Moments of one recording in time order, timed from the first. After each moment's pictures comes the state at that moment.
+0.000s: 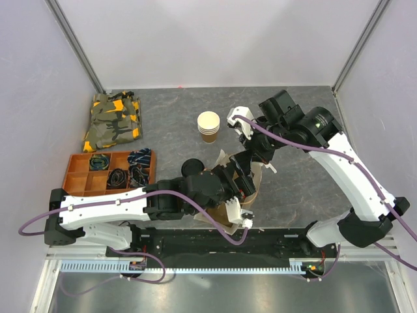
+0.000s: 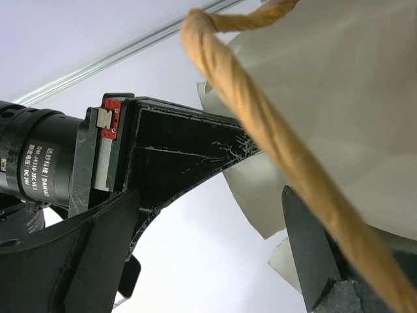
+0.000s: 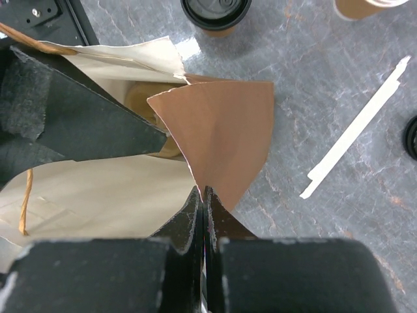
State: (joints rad) left arm -1.42 1.22 1.17 -0.25 -0.45 1.75; right arm 0.70 1.43 1.83 -1.35 -0.33 -0.34
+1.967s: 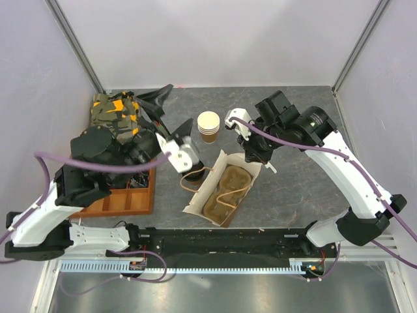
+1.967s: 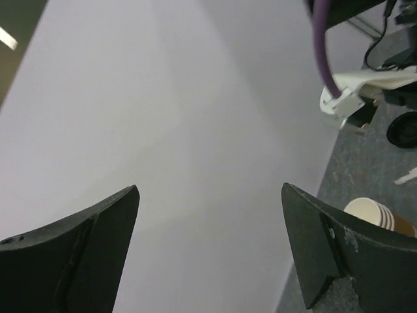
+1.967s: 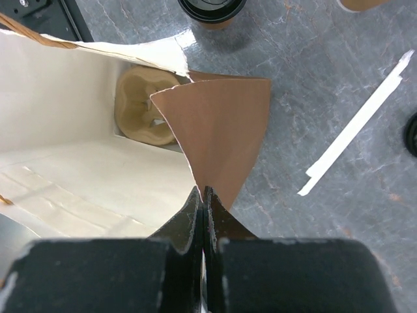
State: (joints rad) left arm -1.27 1.04 1.65 -0.46 -0.42 1.17; right arm 0.70 1.44 1.82 -1.35 -0.32 -0.35
